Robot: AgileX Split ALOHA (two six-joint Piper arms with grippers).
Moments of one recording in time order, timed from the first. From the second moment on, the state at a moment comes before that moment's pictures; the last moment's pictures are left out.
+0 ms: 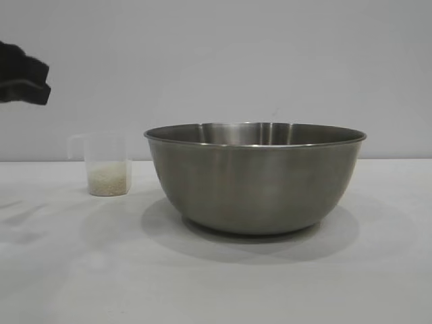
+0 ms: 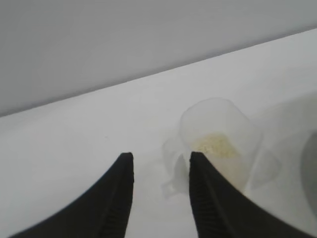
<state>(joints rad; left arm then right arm) -0.25 1.97 -0.40 -0.01 -1.13 0.09 0.44 0.04 -0.49 0.05 1.14 -0.07</state>
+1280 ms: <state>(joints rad) -0.25 2.20 -0.77 -0.05 -1.14 0.05 0.44 0.04 -0.49 0.04 1.14 -0.05</state>
